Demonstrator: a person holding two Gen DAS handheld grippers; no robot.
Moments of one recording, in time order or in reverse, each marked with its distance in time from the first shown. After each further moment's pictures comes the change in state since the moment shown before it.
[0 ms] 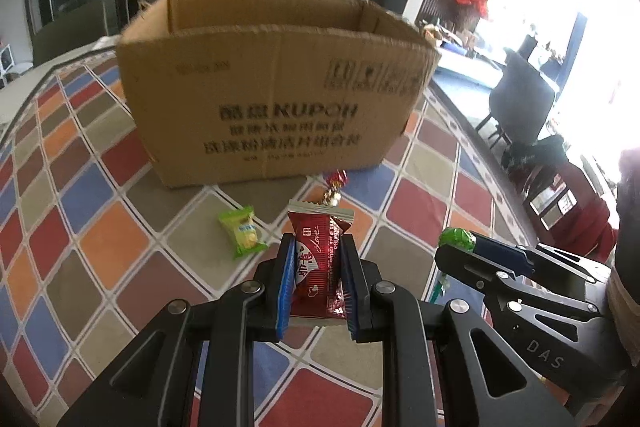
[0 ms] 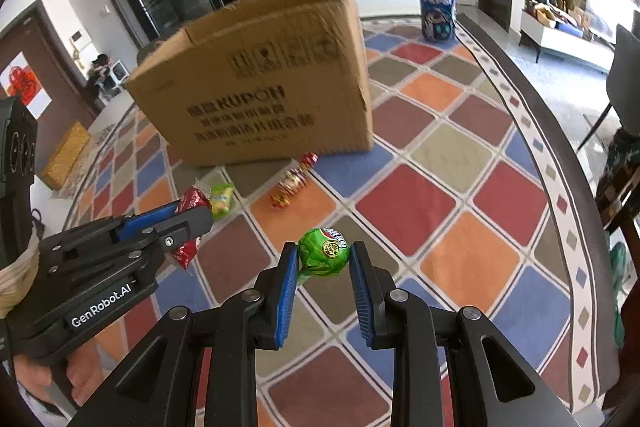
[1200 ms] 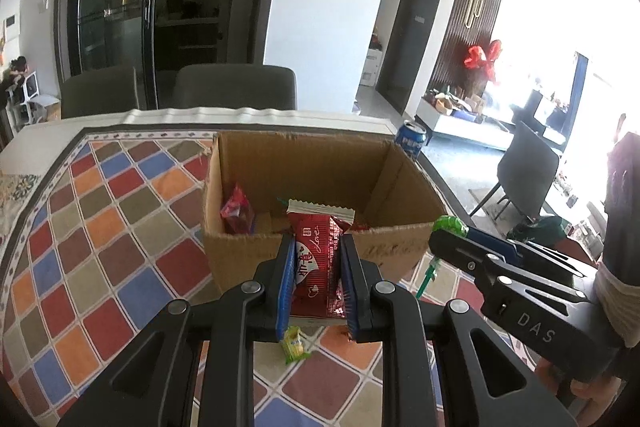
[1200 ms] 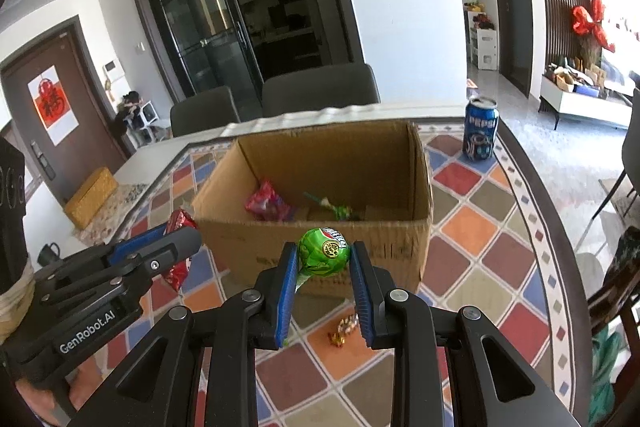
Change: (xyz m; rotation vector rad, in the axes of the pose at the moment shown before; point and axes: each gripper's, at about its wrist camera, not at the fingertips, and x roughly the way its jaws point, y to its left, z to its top) left arm -0.063 0.030 0.082 -0.029 -0.241 0.045; right arm -0.033 0.046 0.100 -0.077 -0.229 0.061
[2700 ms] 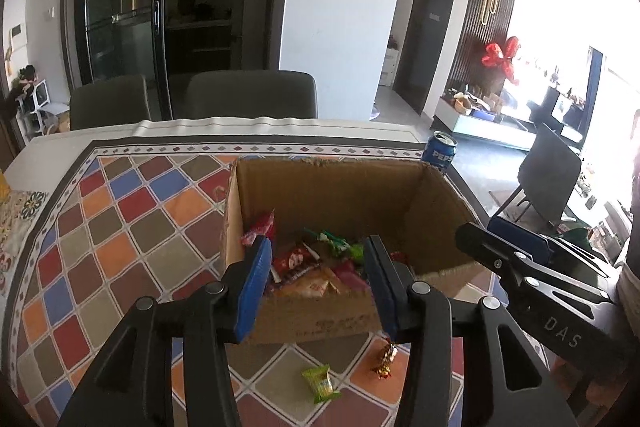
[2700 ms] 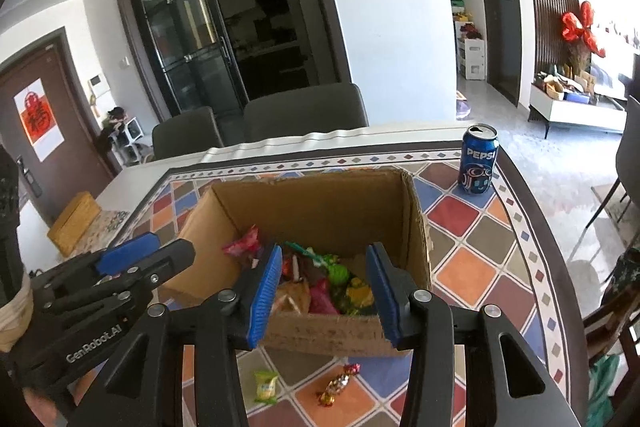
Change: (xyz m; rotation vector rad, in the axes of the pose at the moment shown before) left arm 0.032 0.015 0.028 0.008 0.002 0.067; right arm 0.032 -0.003 0.037 0.015 -0.048 -0.048
